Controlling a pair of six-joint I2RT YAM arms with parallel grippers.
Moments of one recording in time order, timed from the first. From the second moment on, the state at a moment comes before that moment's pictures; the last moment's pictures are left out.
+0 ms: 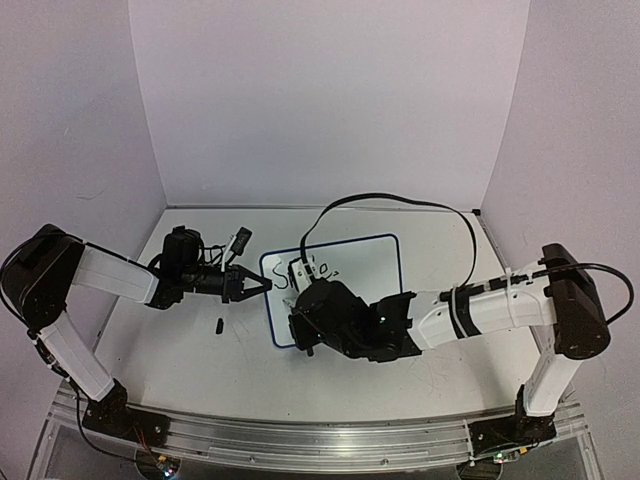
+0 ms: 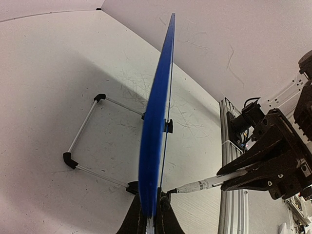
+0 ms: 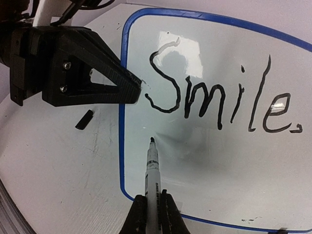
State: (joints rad) left arm -0.49 1.61 0.67 0.55 0.89 -0.25; right arm 1.27 1.82 1.20 -0.04 0.53 0.47
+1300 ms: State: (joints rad) left arm -0.49 1.61 0.67 0.55 0.89 -0.25; right arm 1.27 1.86 1.24 -0.07 0.52 0.48
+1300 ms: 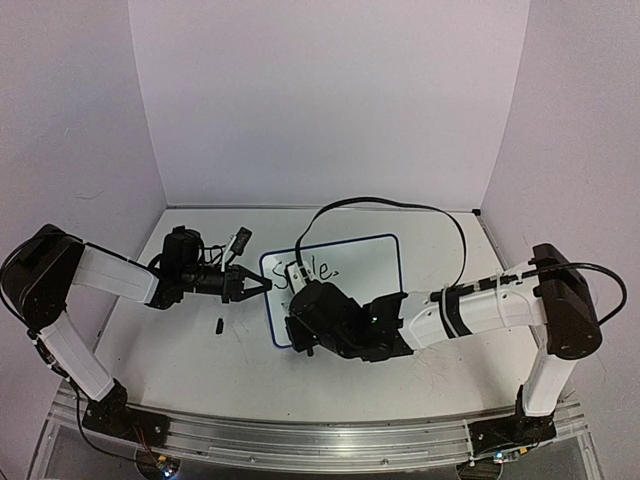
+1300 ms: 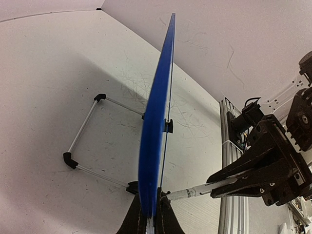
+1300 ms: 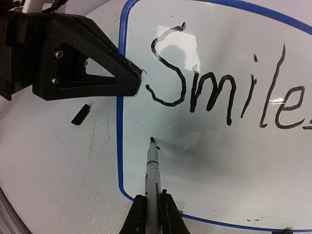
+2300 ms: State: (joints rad) left arm -0.49 1.62 0.67 0.55 0.89 -0.25; right arm 1.27 1.85 1.20 -0.08 0.53 0.54
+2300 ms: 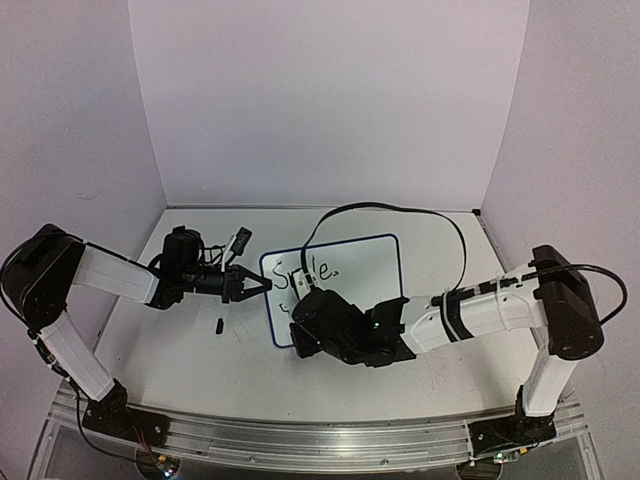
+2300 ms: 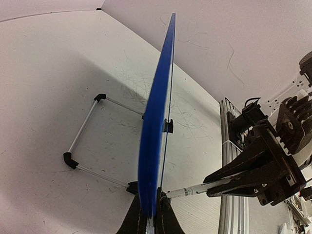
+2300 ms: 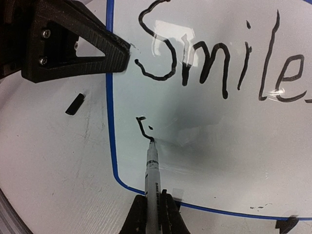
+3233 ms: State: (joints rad) left arm -0.49 1.62 0.67 0.55 0.90 -0.25; right arm 1.27 1.81 1.15 -0.01 0.52 0.48
